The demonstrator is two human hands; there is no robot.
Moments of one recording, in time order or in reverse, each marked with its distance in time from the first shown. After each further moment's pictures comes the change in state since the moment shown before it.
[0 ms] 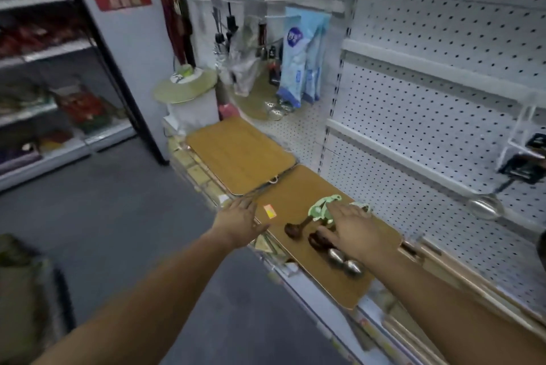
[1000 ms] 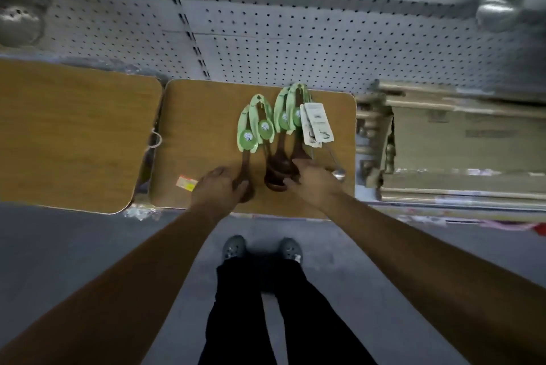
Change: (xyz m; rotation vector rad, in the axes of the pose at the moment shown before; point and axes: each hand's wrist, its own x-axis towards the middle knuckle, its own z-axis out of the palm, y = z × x) left_hand 0.317 0.029 0.196 -0.047 -0.380 0.396; right_hand 0.174 0.055 0.231 0.603 -0.185 0.781
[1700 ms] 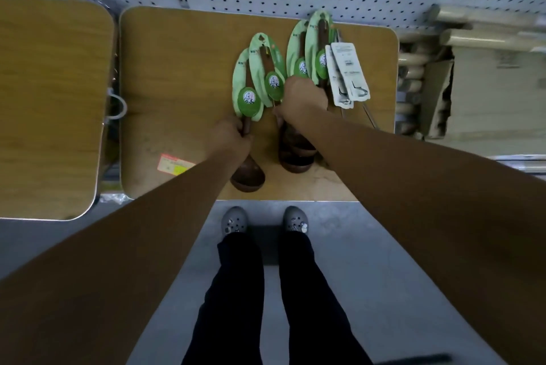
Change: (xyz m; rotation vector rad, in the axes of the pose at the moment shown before) left_hand 0.138 -0.027 0.072 -0.466 0.015 -0.140; right_hand 0.180 -0.039 0.044 -0.137 0.083 0.252
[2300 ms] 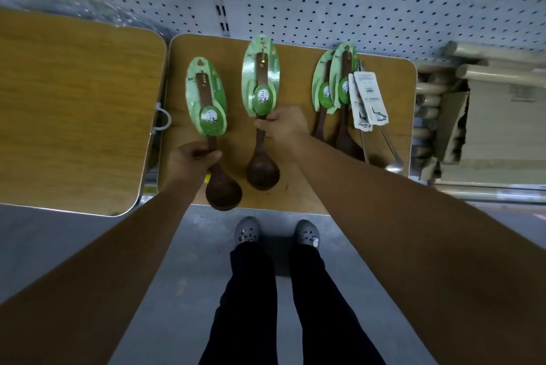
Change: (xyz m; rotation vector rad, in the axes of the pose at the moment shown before) left_hand -0.032 -0.080 -0.089 -0.573 0.113 -0.150; right_hand -0.032 -0.069 0.008 0.840 -0.139 0.123
